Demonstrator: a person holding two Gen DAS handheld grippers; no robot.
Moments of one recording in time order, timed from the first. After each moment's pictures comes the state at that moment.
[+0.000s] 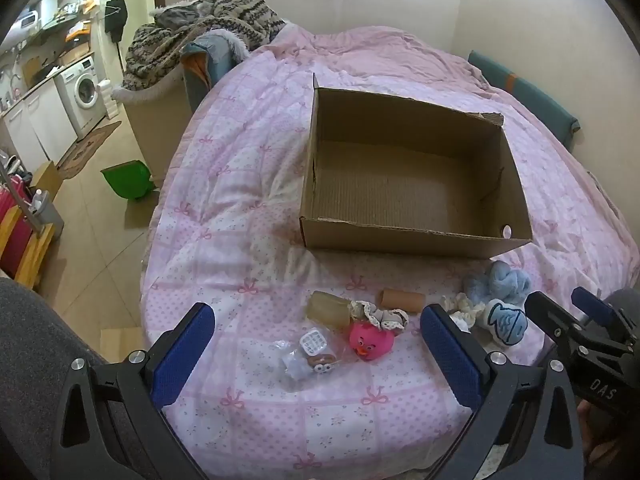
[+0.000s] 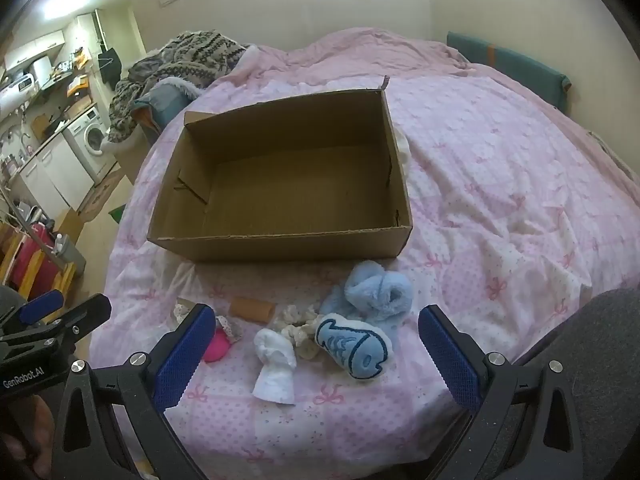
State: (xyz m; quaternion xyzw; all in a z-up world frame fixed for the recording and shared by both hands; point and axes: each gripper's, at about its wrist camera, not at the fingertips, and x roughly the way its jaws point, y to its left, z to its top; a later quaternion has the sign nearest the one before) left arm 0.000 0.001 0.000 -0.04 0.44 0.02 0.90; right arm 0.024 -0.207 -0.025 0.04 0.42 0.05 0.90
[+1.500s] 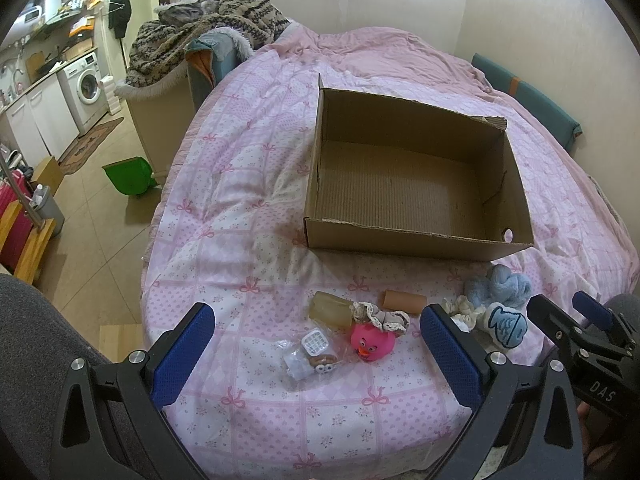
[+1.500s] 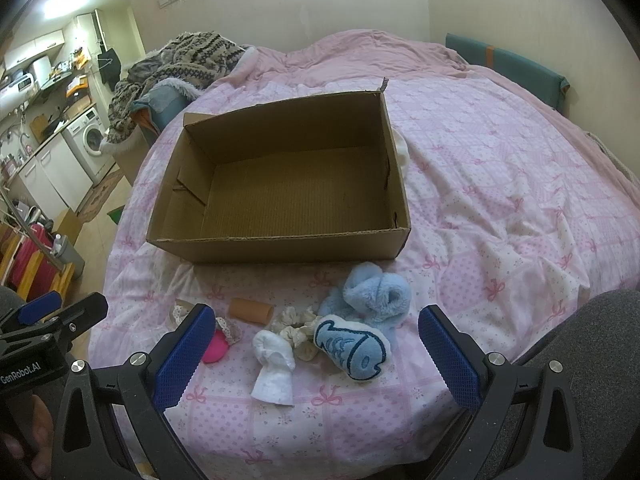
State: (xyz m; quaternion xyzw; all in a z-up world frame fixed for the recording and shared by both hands) left arm 0.003 0.003 -0.004 -0.04 0.44 0.02 0.90; right arm 0.024 -0.208 -0.024 0.04 0.42 0.04 0.90
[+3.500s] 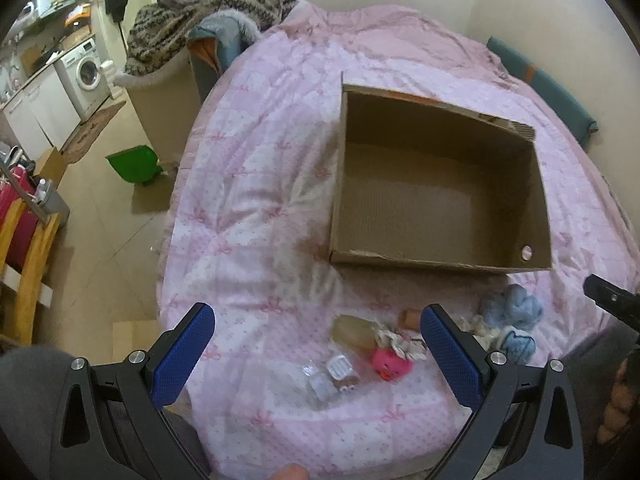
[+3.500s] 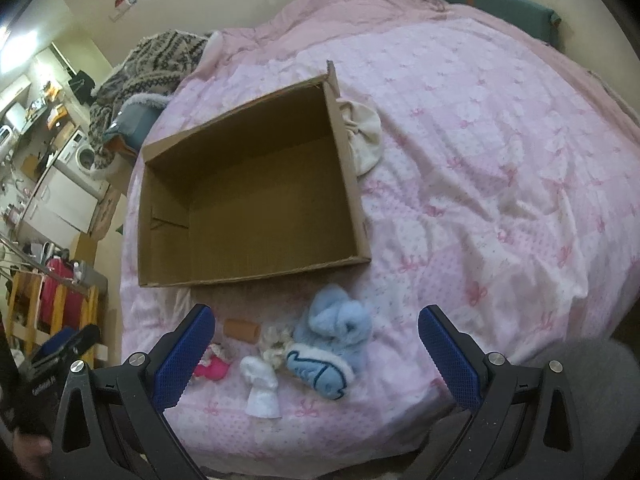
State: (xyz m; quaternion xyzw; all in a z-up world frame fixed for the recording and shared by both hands) left arm 0.053 0.029 0.015 -0.04 0.50 0.03 0.86; right arm 0.086 -0.273 -0.003 0.13 0.51 0.05 0.85
